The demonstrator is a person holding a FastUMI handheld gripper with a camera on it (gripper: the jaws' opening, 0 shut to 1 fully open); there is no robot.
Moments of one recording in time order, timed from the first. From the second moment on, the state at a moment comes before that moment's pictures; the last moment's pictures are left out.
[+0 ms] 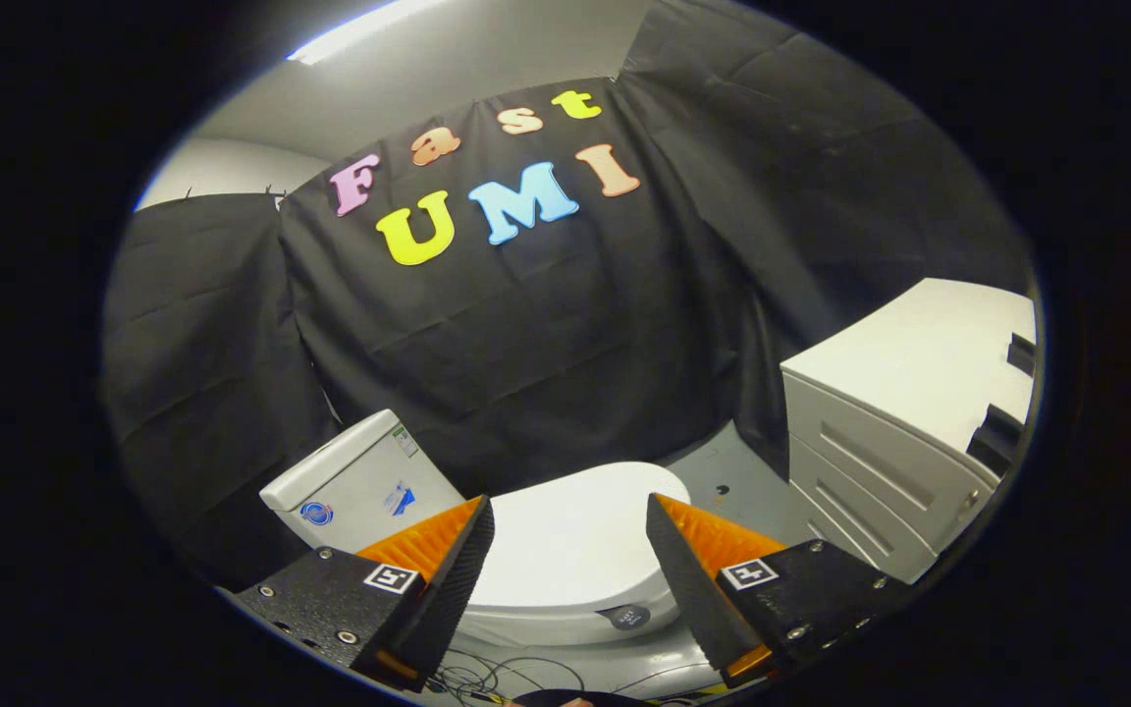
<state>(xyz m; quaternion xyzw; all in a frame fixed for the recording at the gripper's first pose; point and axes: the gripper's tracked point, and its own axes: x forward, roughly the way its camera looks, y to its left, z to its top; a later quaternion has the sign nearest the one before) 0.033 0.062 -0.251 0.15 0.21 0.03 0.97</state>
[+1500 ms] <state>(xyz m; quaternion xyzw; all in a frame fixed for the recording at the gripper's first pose) 0.013 0.059 -0.504 0.49 0.34 -0.11 0.80</state>
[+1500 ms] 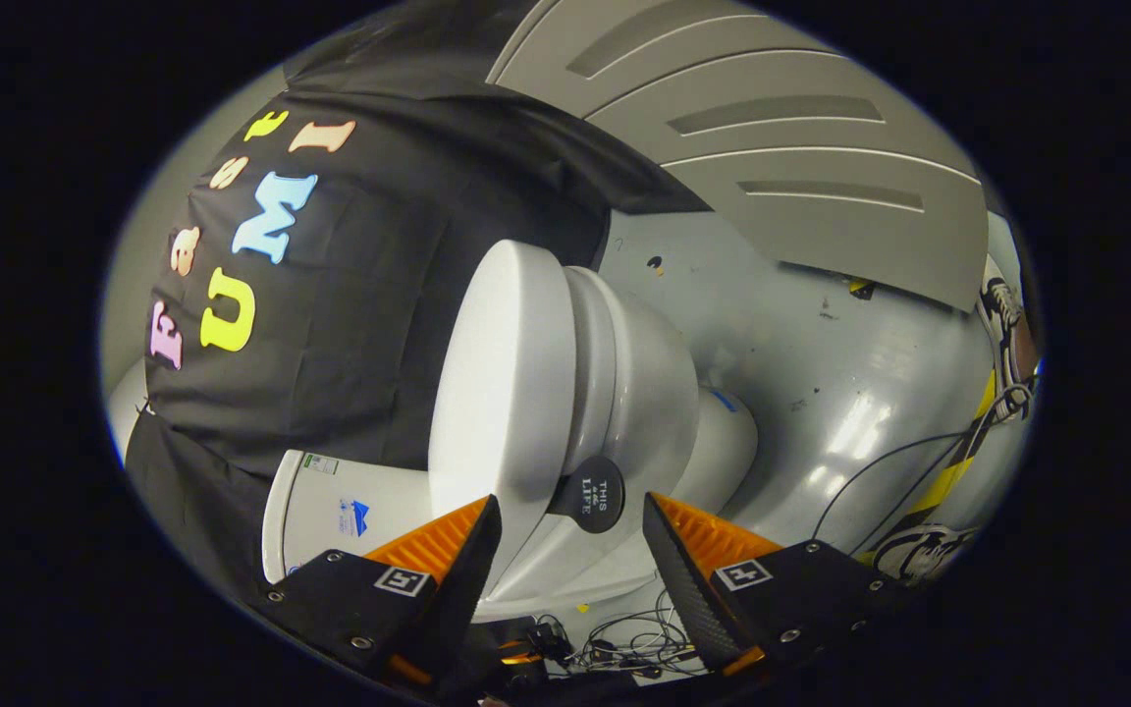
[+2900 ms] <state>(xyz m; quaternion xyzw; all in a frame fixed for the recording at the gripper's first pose) 0.038 0.066 -0.515 0.51 0.30 -0.07 0.81</state>
